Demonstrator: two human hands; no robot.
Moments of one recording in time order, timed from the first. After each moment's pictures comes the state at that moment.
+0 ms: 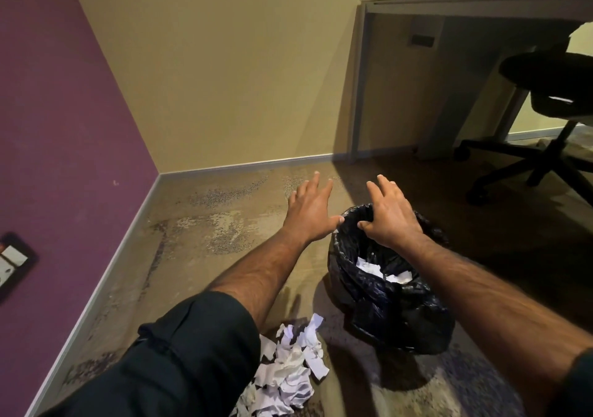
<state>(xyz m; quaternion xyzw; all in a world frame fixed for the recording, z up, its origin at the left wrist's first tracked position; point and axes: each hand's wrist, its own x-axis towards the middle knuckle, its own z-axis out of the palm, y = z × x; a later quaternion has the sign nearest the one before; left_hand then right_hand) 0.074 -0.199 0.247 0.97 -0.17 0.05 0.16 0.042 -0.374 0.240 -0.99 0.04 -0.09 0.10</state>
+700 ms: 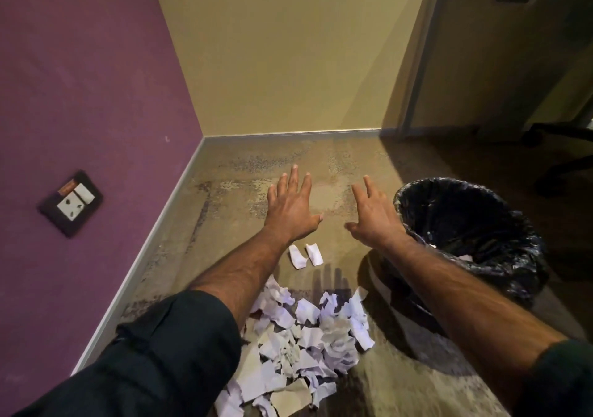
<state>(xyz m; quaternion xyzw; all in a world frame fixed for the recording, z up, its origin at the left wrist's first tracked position) 0.058 -0.051 0.173 0.99 -0.07 0.04 0.08 0.044 -0.232 0.172 -0.99 -0.04 -0.04 0.10</state>
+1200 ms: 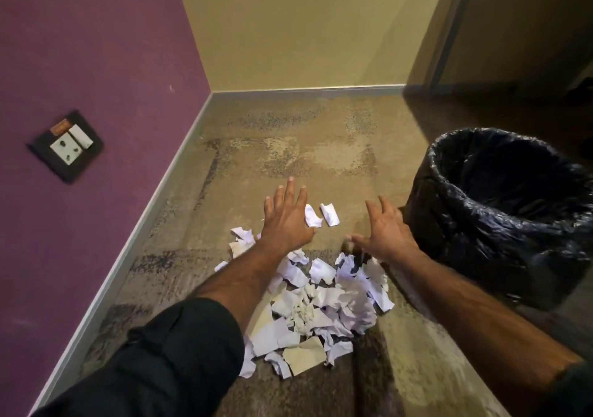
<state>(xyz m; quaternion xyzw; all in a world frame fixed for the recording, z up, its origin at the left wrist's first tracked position) 0.021 -0.008 0.047 1.00 -0.04 -0.03 0.07 0.005 -0.219 0.055 -0.99 0.00 0.07 0.15</state>
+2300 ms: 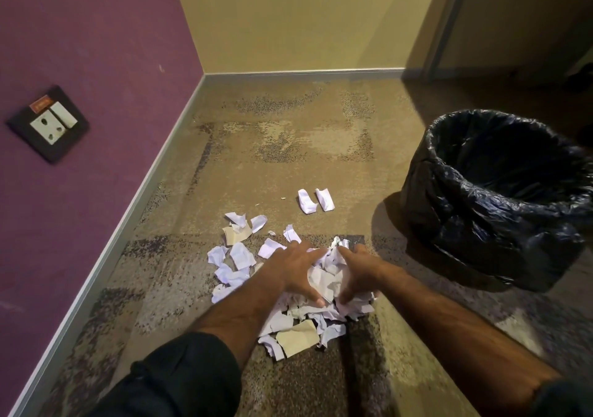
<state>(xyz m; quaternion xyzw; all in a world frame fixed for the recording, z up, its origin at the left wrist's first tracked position) -0.049 -0.016 -0.024 0.94 -0.17 -0.27 0.07 -0.045 -0.202 0.003 -0.92 -0.05 0.36 0.14</state>
